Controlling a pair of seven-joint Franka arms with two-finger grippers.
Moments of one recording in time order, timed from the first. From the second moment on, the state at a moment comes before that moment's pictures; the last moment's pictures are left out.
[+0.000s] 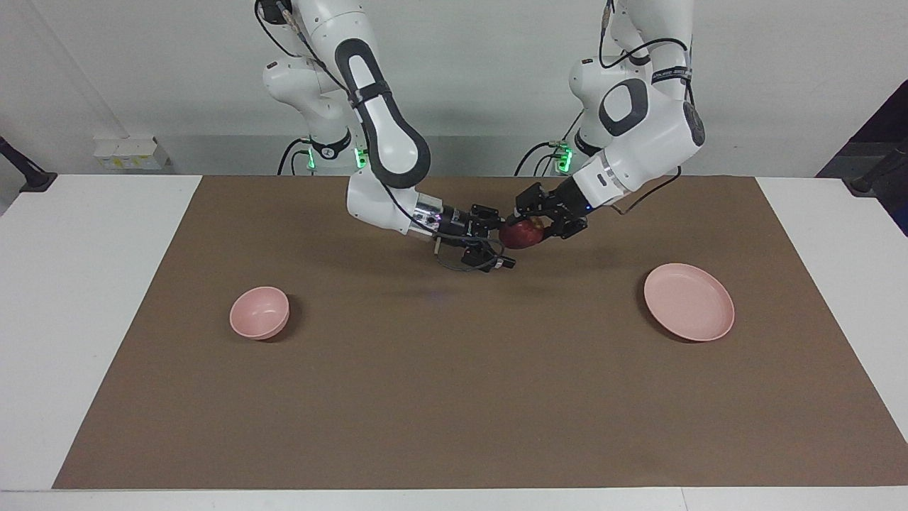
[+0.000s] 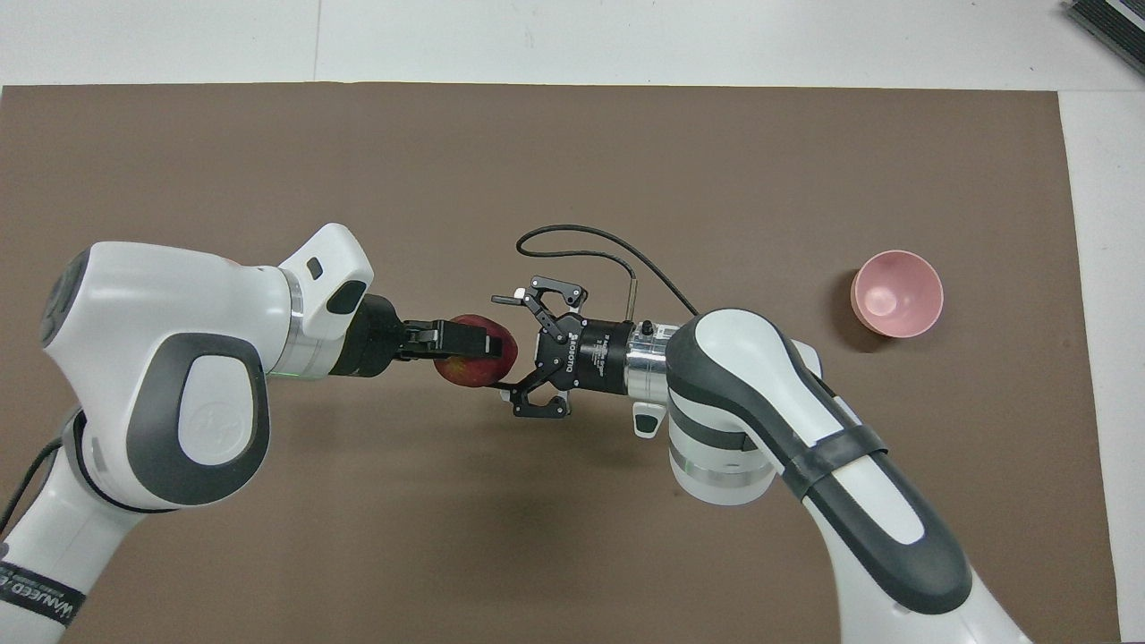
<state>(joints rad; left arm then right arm) -0.03 -0.02 -0.35 -2.05 -0.80 2.11 0.13 0.47 0.27 0.08 -2.01 1.83 2.31 0.75</state>
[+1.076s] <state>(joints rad) -0.04 -0.01 -0.37 -2.06 -0.80 2.15 0.11 0.50 0.18 0.08 -2.01 1.81 2.34 0.80</state>
